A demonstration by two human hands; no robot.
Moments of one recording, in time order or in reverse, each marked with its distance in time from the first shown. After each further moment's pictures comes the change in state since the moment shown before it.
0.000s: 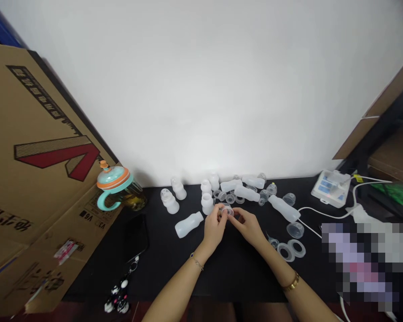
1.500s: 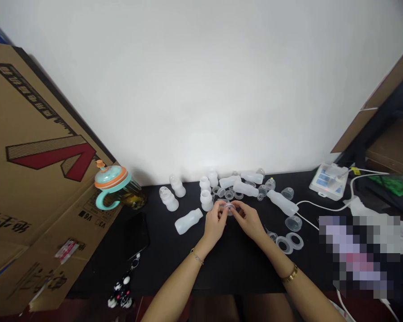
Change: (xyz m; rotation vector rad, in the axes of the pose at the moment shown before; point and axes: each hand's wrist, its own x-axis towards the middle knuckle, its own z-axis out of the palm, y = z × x) left_hand 0.001 0.003 -0.001 -0.016 -0.074 0.033; right_hand 0.001 0.008 0.000 0.009 0.086 -0.015
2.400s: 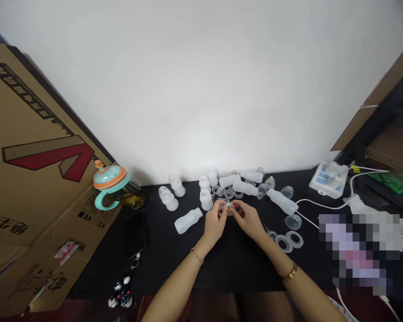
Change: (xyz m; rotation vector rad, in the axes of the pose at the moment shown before) left_hand 0.000 -0.003 0.001 0.043 0.006 0.027; right_hand -0.001 -0.006 -0.001 -0.036 0.020 -0.056
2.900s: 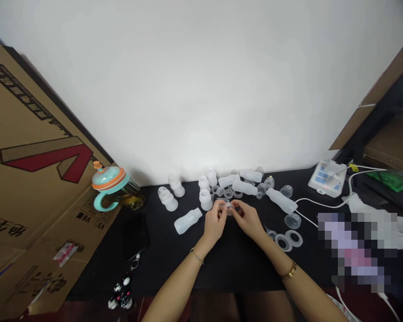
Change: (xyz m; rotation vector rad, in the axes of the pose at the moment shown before) left_hand -0.002 0.001 0.000 -0.011 -0.001 0.004; right_hand -0.002 0.002 0.002 -0.007 0.006 0.001
